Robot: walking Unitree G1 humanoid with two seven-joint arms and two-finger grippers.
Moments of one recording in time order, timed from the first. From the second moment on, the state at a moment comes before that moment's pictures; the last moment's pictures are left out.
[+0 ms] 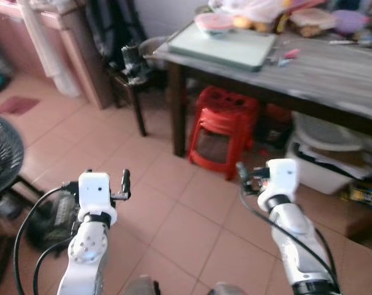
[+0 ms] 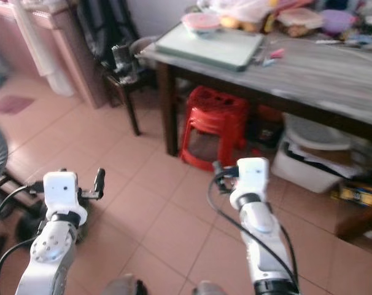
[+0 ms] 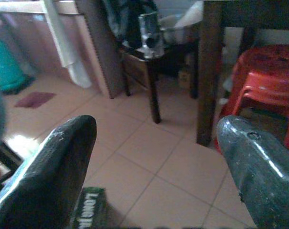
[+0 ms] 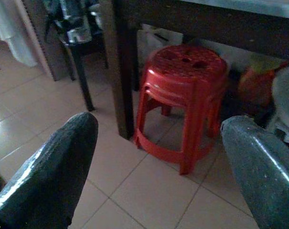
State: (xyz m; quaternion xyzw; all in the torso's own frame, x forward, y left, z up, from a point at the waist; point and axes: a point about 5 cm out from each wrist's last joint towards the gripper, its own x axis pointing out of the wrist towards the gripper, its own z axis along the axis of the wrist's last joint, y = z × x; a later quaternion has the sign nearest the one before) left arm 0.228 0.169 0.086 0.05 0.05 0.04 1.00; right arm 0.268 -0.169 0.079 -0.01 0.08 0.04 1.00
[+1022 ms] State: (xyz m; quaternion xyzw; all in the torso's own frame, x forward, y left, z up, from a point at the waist) left arm 0.226 0.158 0.082 0.03 0.06 0.01 1.00; right arm 0.265 -0.182 0.086 -0.05 0.05 0.00 1.00
